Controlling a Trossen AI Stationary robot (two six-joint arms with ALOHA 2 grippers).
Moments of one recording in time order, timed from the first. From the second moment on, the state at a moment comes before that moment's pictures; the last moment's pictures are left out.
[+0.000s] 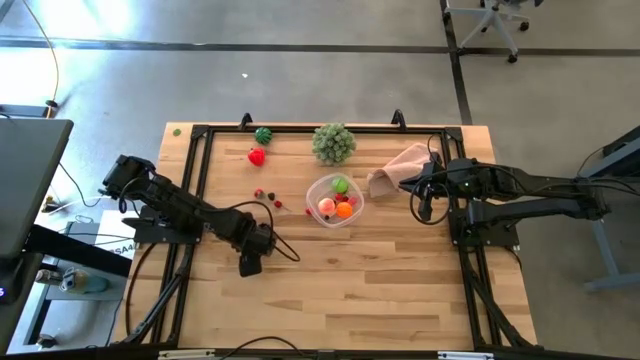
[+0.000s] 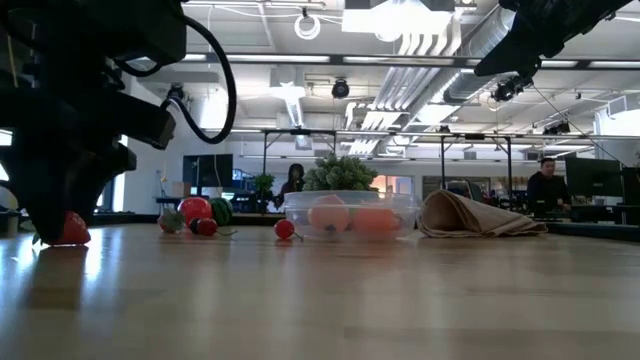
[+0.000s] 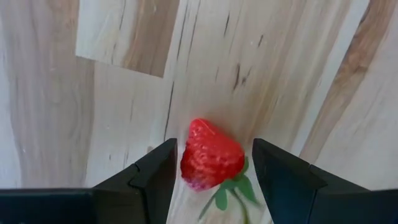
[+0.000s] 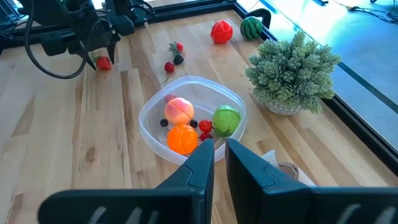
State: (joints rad) left arm -0.21 1.52 0.74 -0.71 0.00 -0.58; right arm -0.08 0.63 0.68 -0.54 0.18 0.13
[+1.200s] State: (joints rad) left arm -0.21 1.52 0.74 -0.71 -0.02 -0.66; right arm -0.08 0.63 0.68 -0.54 0.18 0.13
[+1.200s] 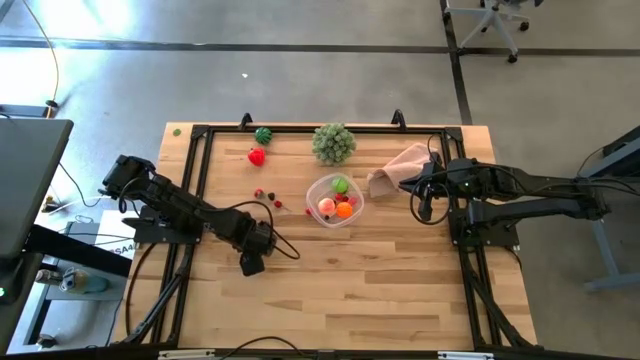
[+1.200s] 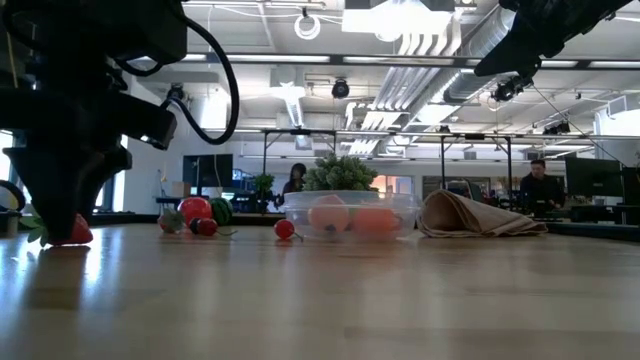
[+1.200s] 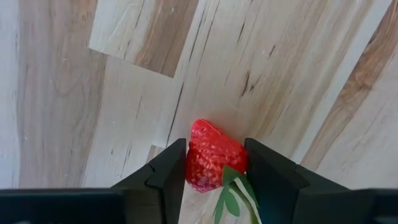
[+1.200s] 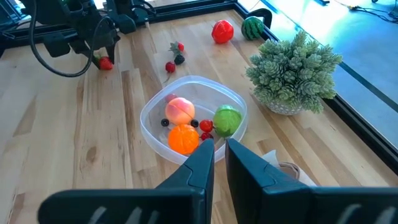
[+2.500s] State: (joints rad) left arm -0.20 1.44 0.95 -0.82 -0.30 -0.57; right arm -0.08 0.63 0.68 -0.54 0.18 0.13
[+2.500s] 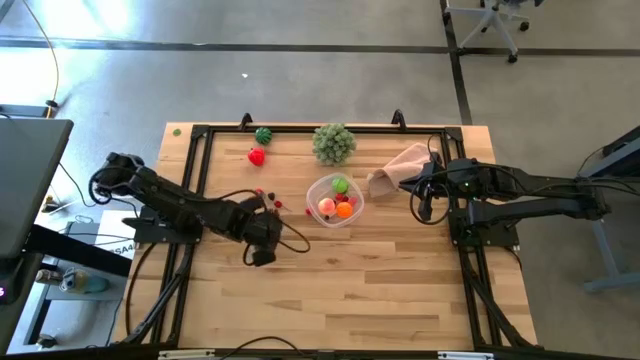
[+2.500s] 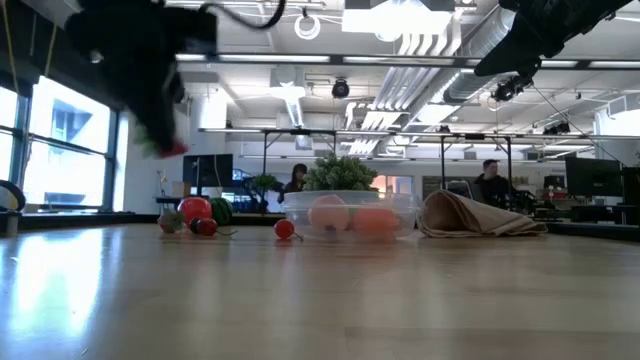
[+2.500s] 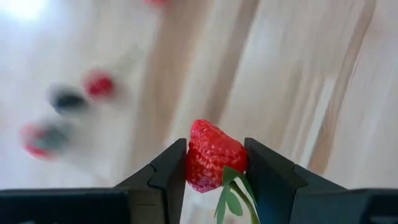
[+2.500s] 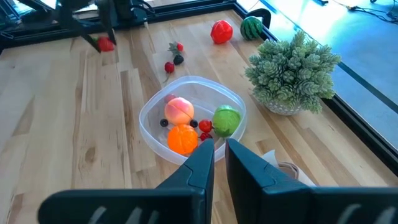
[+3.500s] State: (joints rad) left arm 0.37 1.83 1.26 -0.37 0.02 0.00; right arm -0.08 0.63 0.68 -0.54 0.18 0.13
